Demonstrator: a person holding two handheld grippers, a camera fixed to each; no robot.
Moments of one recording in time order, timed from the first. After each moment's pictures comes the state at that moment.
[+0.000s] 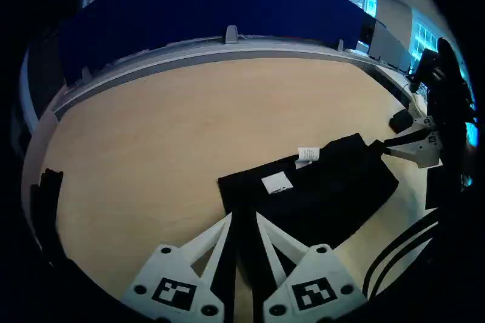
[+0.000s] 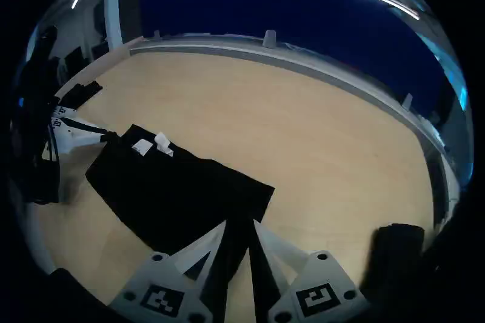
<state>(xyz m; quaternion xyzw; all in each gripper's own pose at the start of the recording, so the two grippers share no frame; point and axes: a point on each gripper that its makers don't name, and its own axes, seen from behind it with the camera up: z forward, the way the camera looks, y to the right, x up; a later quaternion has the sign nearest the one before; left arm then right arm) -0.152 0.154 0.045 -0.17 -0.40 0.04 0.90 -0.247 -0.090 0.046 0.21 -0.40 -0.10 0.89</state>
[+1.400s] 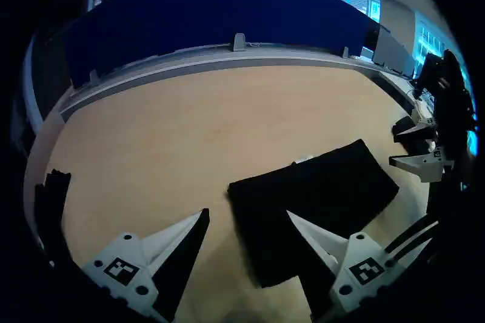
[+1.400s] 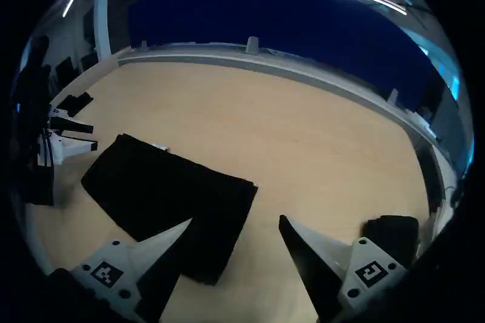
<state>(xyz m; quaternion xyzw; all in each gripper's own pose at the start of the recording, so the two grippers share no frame) -0.135 0.140 0.041 -0.15 -0.38 0.04 0.91 -0.233 -0.074 0.046 0.18 -0.38 -0.09 0.90</state>
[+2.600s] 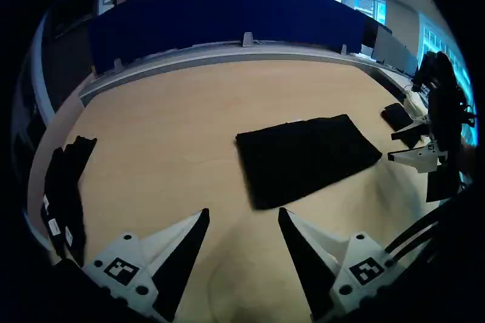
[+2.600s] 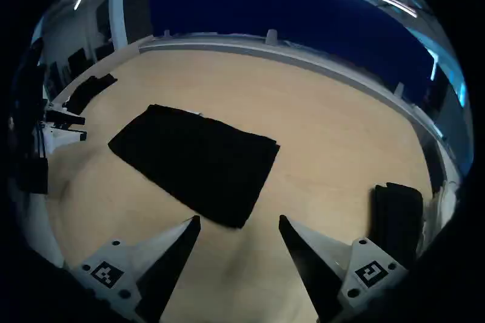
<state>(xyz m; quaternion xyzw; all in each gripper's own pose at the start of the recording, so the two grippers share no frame) -0.118 0.109 -0.065 -0.12 -0.39 0.04 0.91 -0.243 -0.073 -0.034 0.22 -0.40 -0.10 0.89</state>
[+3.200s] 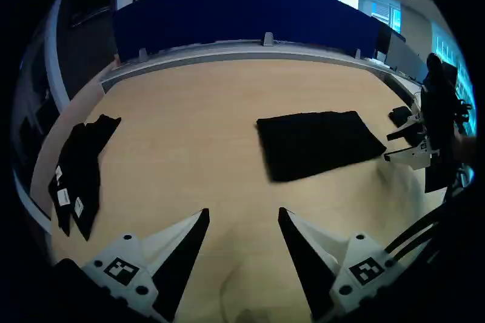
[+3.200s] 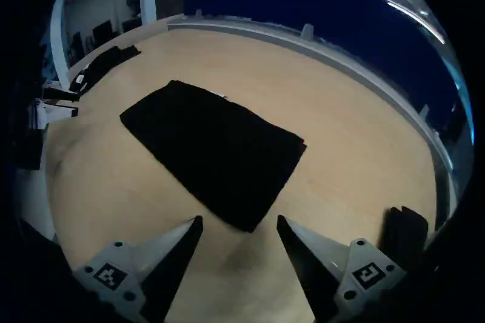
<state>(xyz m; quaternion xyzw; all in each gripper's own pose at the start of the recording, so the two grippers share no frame) -0.116 0.078 -0.111 -0.07 -0.39 0.03 0.92 -0.265 -0.089 -0.037 0.29 -0.41 -0.15 0.85</state>
